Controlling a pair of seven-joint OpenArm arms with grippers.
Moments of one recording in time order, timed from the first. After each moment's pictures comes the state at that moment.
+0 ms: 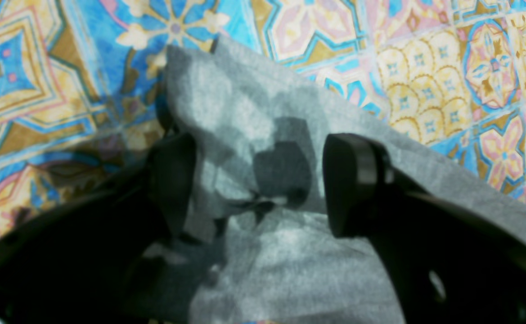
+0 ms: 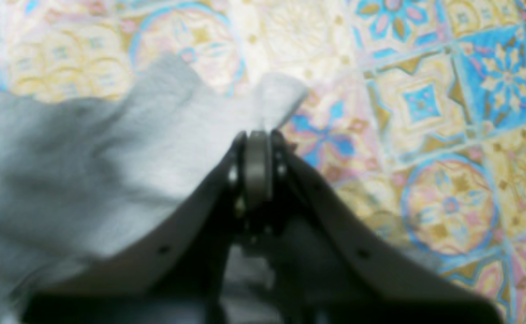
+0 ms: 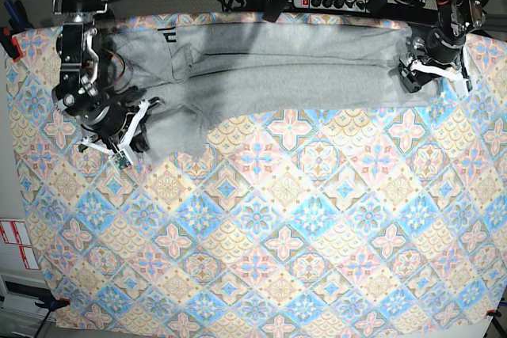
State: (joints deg) left arm 29.4 -18.4 -22.7 91.5 -45.8 -3.0 33.7; right arm -6.5 15.9 8.1 90.8 7.4 35.7 -36.3
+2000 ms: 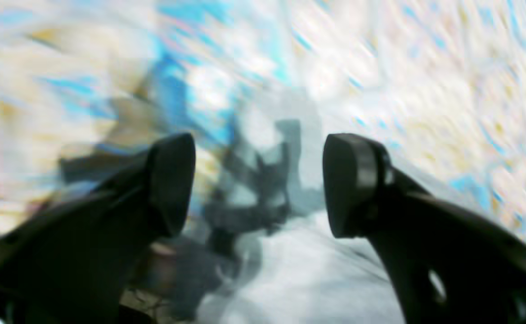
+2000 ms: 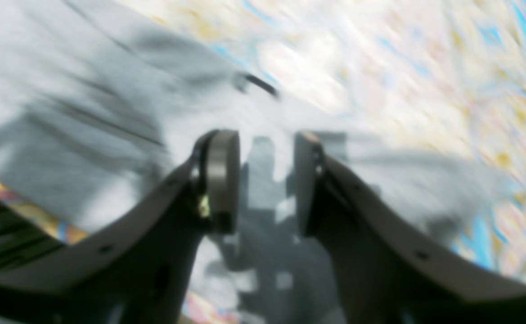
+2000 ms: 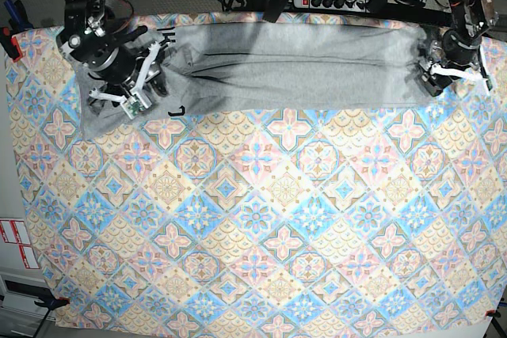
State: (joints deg) left arm 29.4 -19.0 -29.6 91.4 -45.6 -3.1 33.8; right arm -23.5 14.2 7.2 107.3 7.6 36.1 -39.6
